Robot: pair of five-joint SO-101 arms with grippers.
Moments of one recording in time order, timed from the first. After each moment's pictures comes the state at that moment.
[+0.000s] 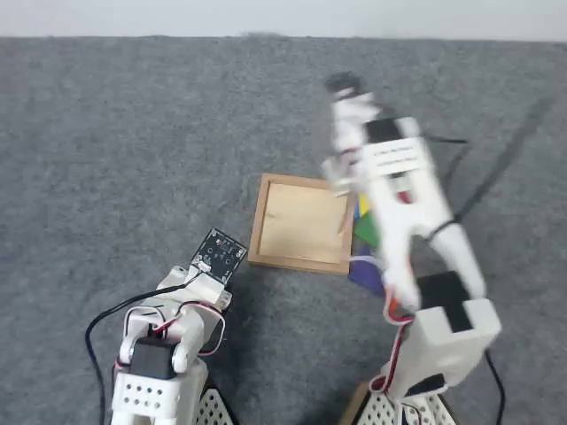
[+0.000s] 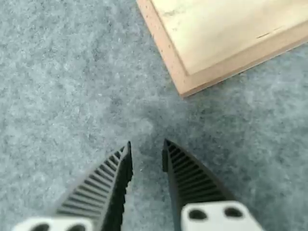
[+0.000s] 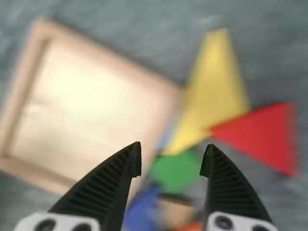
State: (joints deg) left arm 2.6 -102.6 97.1 72.0 -16.4; right arm -12.5 11.5 -3.9 75.8 8.7
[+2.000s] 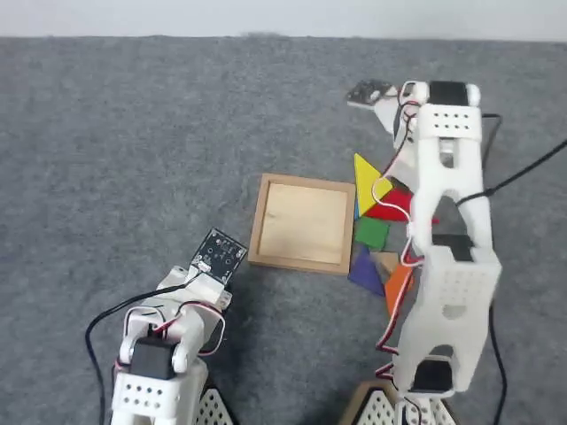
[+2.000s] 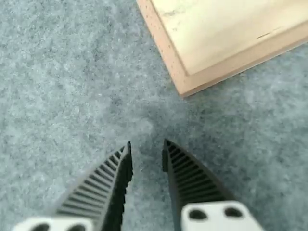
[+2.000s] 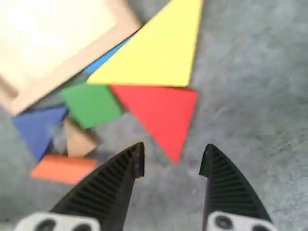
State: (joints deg) left arm 2.6 -102.6 97.1 72.0 -16.4; right arm -1.4 32.4 -33.5 99.6 54.6
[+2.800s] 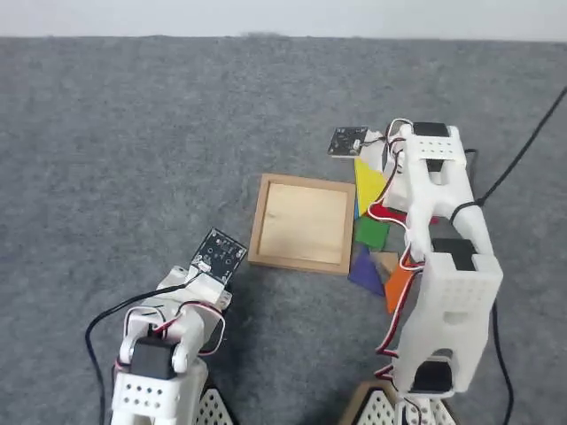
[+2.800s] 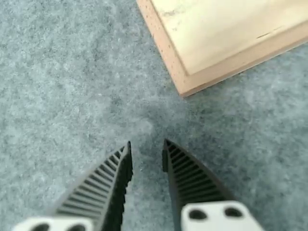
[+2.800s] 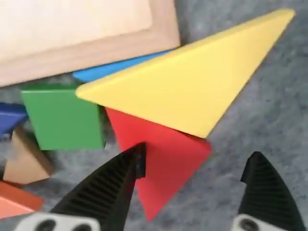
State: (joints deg) left arm 2.6 -102.6 97.1 72.0 -16.4; right arm -2.2 32.9 -9.8 72.3 72.9
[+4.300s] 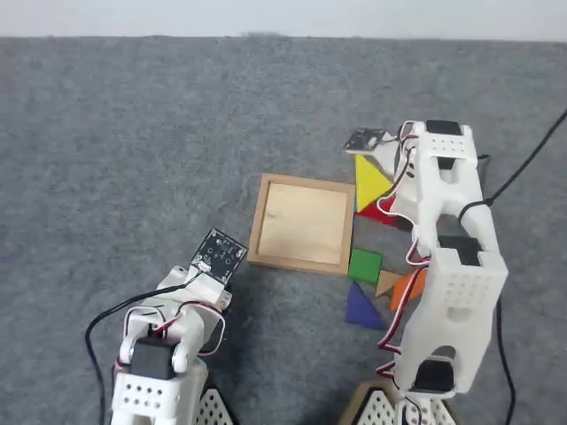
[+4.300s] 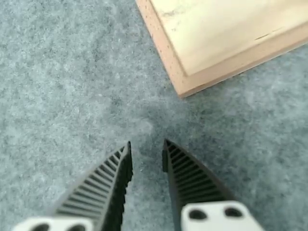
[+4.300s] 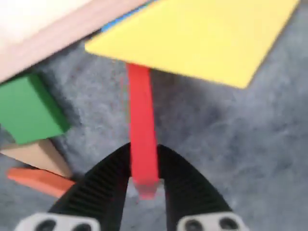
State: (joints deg) left arm 2.6 -102.6 97.1 72.0 -16.4; right arm 0.5 33.5 -15.0 85.9 58.7
